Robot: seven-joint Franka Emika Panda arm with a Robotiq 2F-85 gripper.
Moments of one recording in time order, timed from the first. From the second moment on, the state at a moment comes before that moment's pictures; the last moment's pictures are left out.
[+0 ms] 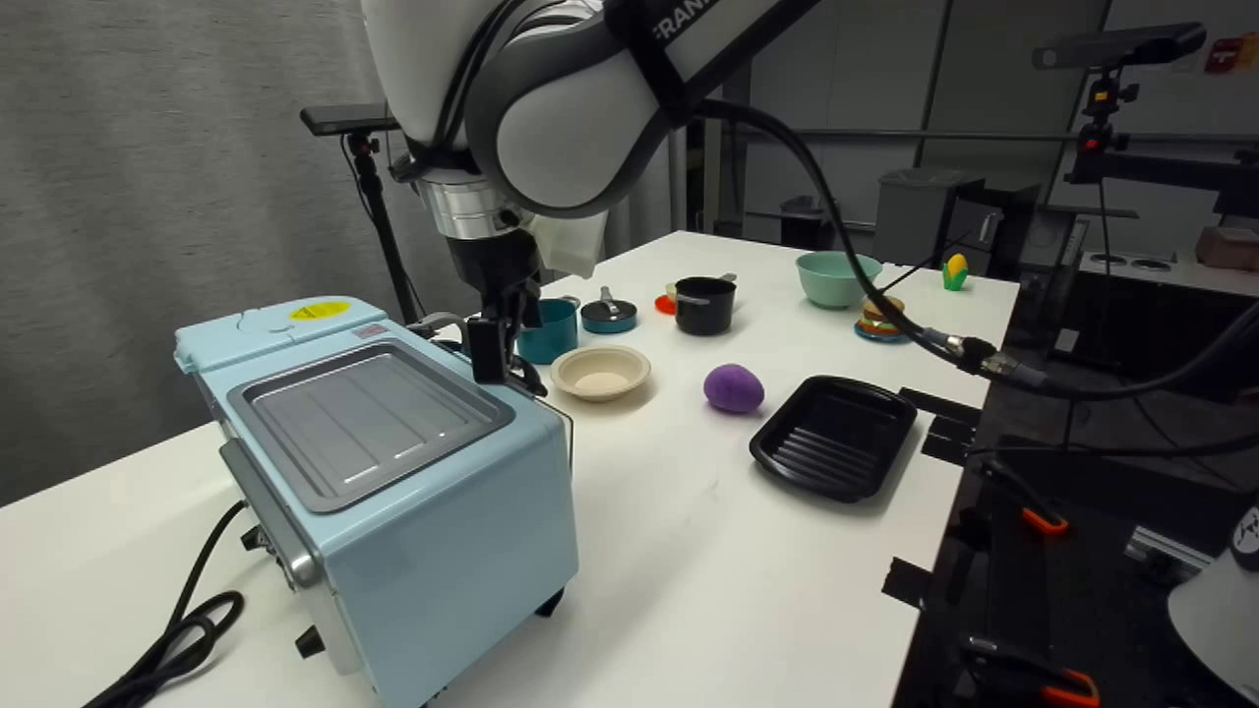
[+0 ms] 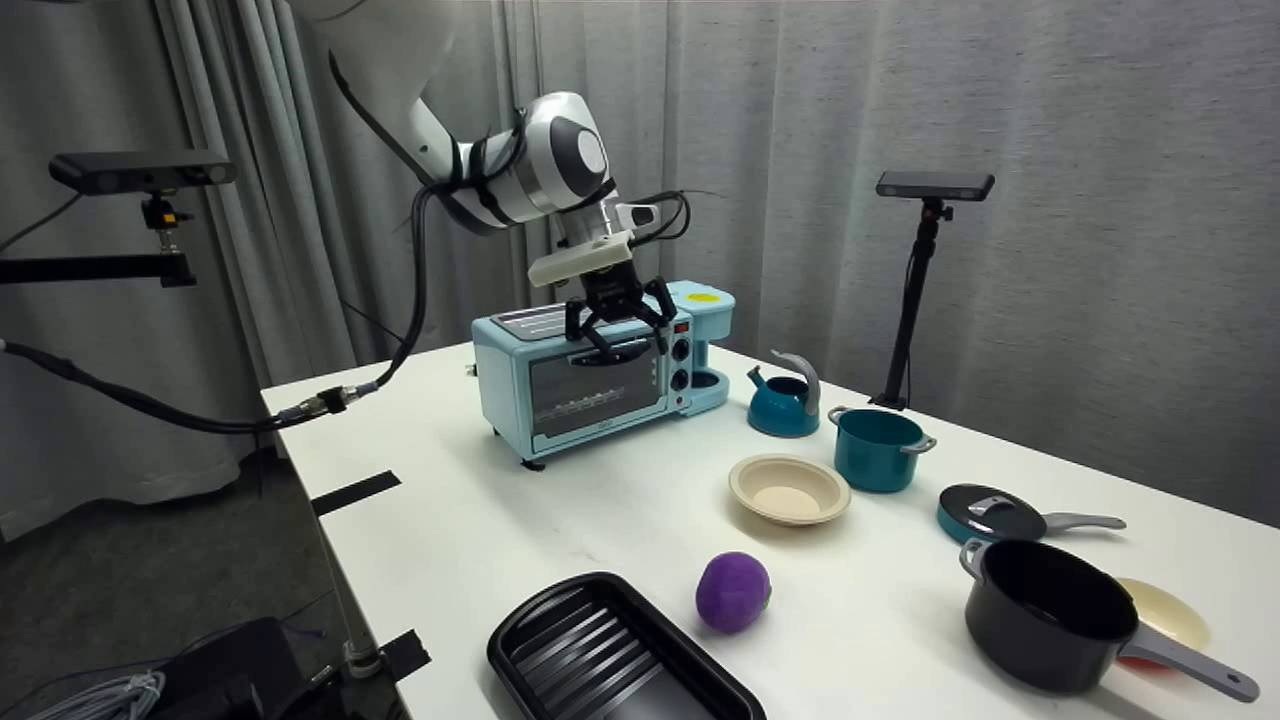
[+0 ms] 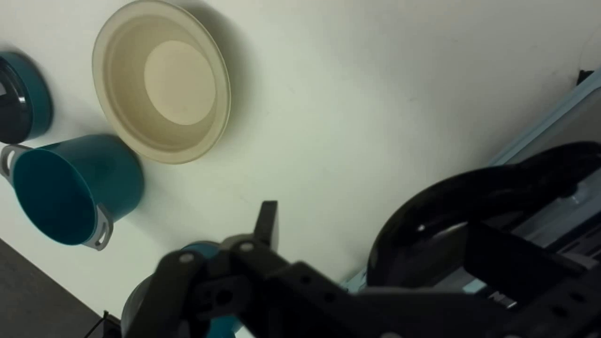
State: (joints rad) arm 0.25 0.44 0.09 -1.69 -0.42 2.18 0.08
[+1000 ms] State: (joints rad) arm 0.25 0.44 0.05 -1.70 -0.42 2.18 0.12
